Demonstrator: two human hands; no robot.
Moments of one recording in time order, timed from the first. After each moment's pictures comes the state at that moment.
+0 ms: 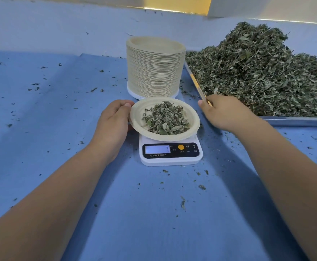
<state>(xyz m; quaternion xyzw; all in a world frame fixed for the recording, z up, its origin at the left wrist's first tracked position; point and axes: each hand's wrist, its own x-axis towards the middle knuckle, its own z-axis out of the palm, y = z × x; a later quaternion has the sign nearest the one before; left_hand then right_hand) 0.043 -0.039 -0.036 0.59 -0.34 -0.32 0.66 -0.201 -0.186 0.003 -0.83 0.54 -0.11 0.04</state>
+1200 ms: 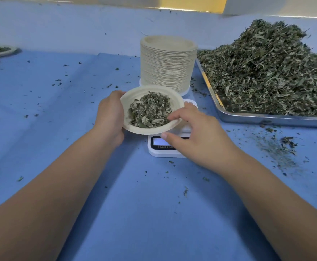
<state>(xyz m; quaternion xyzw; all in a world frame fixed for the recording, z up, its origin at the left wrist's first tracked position) 0.046 -0.024 -0.008 0.60 -0.19 -0.35 0.69 -0.169 -0.056 -0.006 -0.87 0.34 -0.28 0.22</state>
